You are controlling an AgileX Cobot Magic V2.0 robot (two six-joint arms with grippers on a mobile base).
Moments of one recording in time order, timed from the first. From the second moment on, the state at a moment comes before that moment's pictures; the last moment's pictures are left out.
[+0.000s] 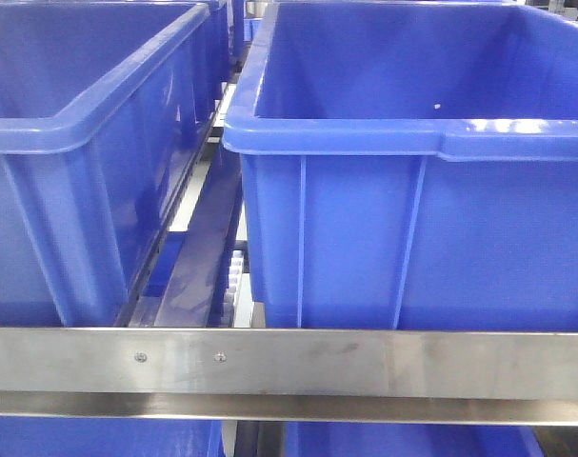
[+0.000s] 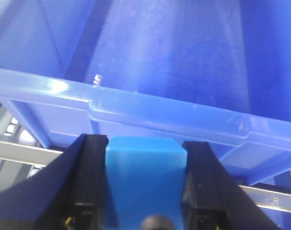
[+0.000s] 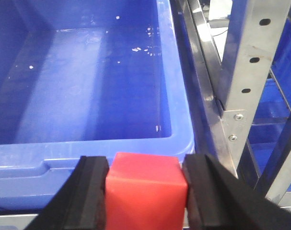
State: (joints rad) left arm -0.07 0.44 -0.47 0.10 0.60 -0.27; right arm 0.01 0.32 -0.35 -0.01 0.41 0.14
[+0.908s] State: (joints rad) left arm -0.07 0.44 -0.47 0.10 0.60 -0.27; right arm 0.01 0.32 -0.35 -0.01 0.41 0.14
